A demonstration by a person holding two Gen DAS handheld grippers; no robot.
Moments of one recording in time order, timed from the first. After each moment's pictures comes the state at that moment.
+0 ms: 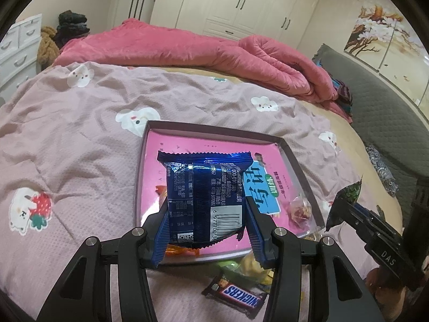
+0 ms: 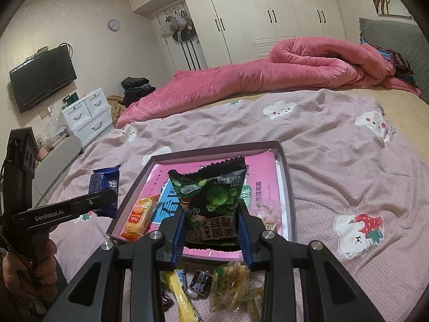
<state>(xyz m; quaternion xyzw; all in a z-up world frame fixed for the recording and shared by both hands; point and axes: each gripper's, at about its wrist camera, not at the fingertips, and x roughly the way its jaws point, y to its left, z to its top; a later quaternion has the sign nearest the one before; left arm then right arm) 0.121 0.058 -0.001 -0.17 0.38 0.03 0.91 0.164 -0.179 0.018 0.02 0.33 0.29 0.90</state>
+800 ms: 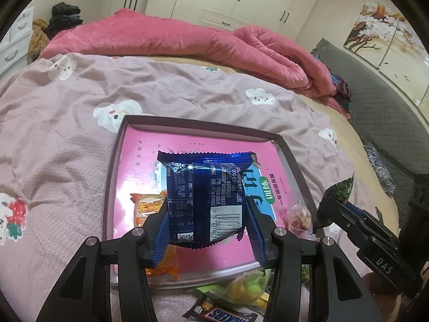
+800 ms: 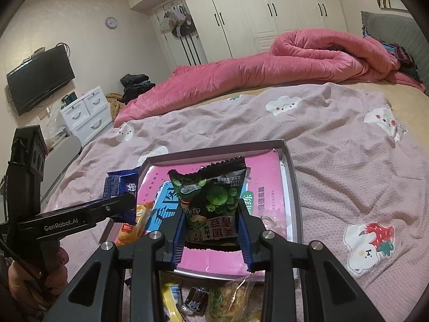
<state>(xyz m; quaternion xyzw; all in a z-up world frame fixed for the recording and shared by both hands) 0.162 0.046 -0.019 -0.19 0.40 0.01 0.90 0.196 -0.170 0.004 0.03 0.35 0.29 0.89</state>
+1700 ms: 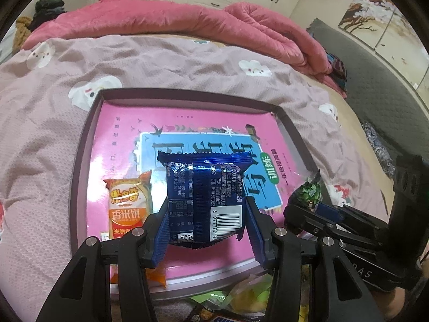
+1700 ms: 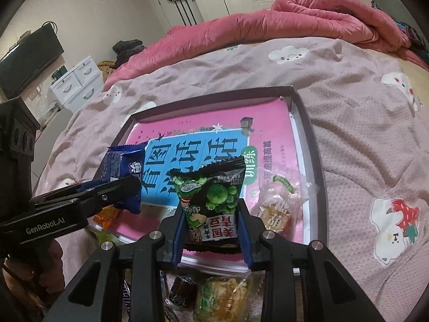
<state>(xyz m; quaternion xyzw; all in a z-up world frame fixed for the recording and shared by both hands) 0.185 0.031 -0.056 -0.17 0.44 -0.02 0.88 0.219 -0.151 -0.049 0.00 0.45 0.29 0.84</state>
